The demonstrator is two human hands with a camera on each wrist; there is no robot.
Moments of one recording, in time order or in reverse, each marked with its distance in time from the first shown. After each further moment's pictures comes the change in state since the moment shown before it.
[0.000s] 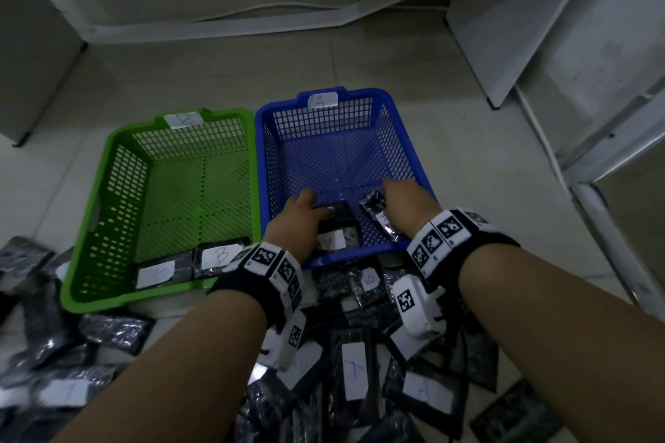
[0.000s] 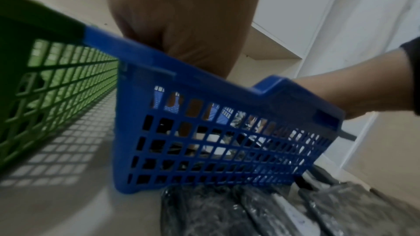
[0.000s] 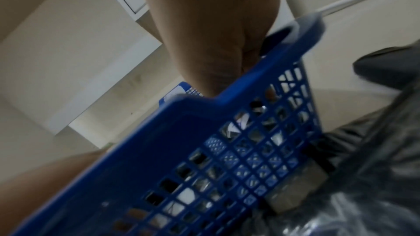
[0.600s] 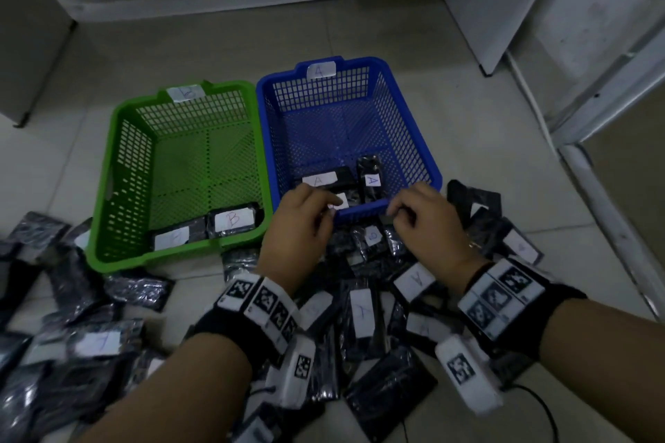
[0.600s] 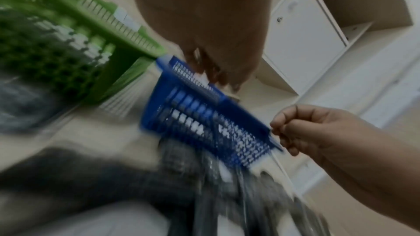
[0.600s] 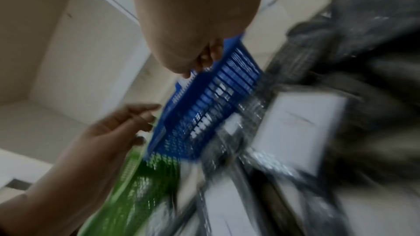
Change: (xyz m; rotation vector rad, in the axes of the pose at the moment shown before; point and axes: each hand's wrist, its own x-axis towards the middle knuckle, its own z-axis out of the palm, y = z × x) left_hand -0.095 0.019 0.006 -0.490 0.510 0.211; right_hand -0.120 -0.010 0.029 0.531 0.430 -0.114
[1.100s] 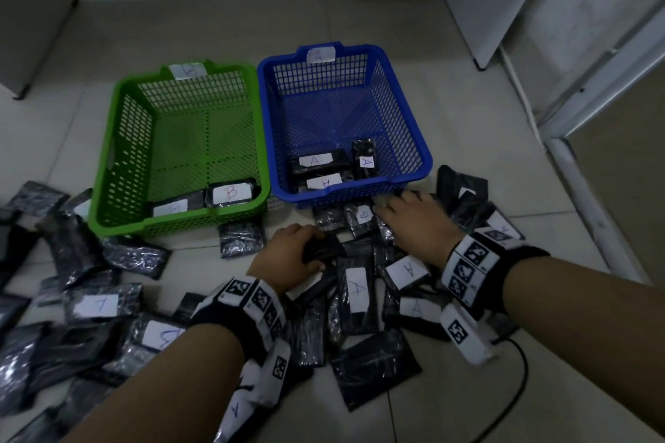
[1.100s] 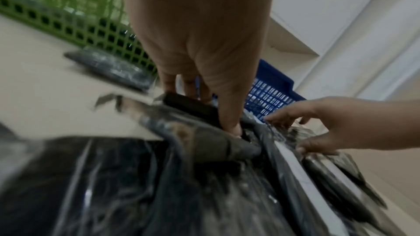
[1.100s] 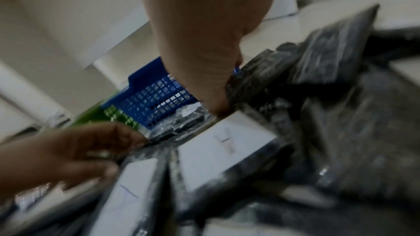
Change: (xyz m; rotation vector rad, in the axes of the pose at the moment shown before) left_hand -0.060 -0.028 0.021 0.128 -0.557 -0.293; right_hand -0.013 0.028 0.010 -0.844 -0.527 -0.257
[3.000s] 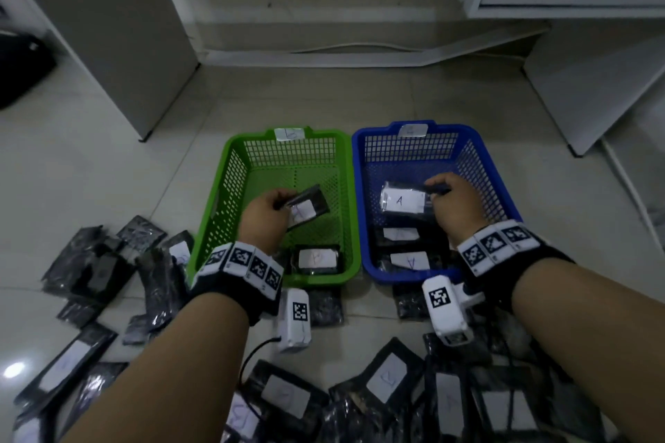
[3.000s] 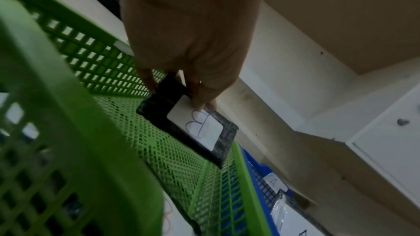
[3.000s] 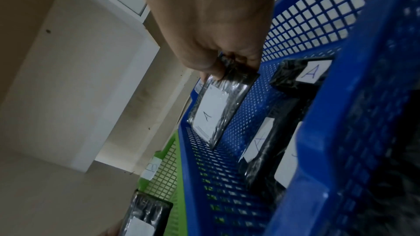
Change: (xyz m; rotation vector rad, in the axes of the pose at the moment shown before) left_hand 0.037 -0.111 -0.155 -0.593 0.660 -0.348; right_hand 0.165 -0.020 -0.080 1.187 0.505 0.592
